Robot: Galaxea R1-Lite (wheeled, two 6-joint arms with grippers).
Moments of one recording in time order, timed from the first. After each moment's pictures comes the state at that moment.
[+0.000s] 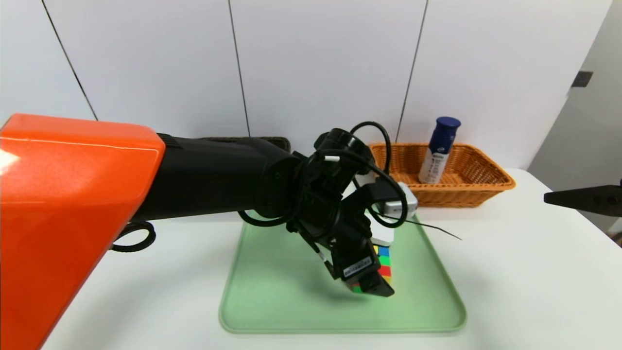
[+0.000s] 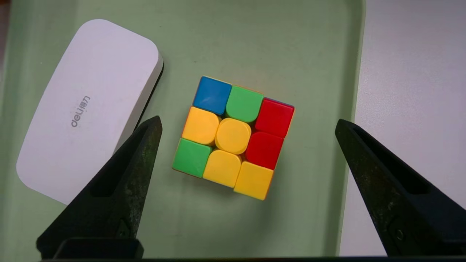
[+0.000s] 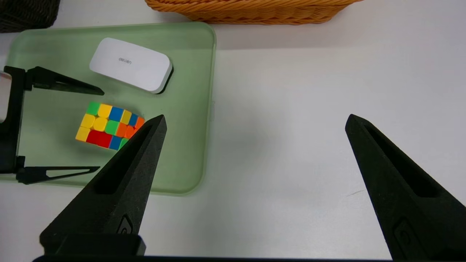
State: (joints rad) left arm -0.84 2.12 -1.73 0.45 -0.35 0.52; right arm 0.10 1.15 -1.08 0.51 0.04 0.12
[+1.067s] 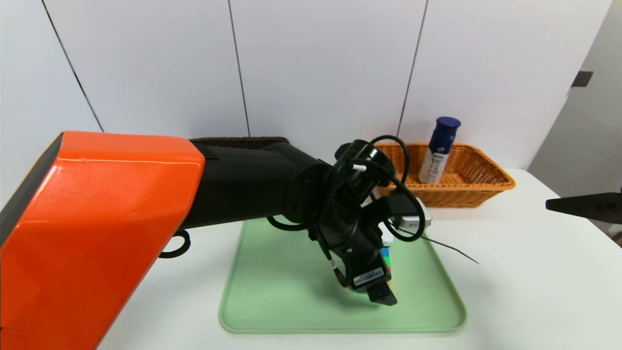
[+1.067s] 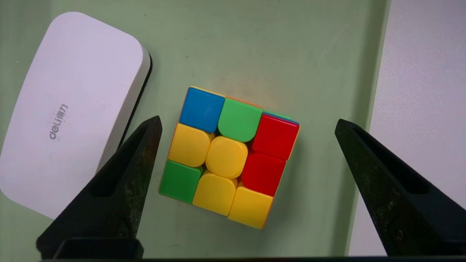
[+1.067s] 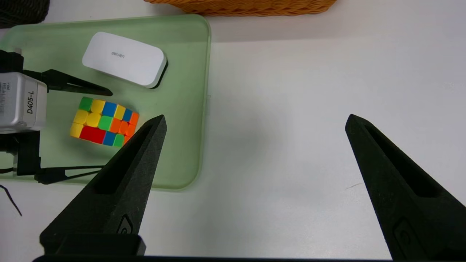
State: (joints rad) left arm -0.88 2.20 -1.85 0.56 -0.26 0.53; right arm 0.09 1.14 -1.06 0.51 0.04 0.13
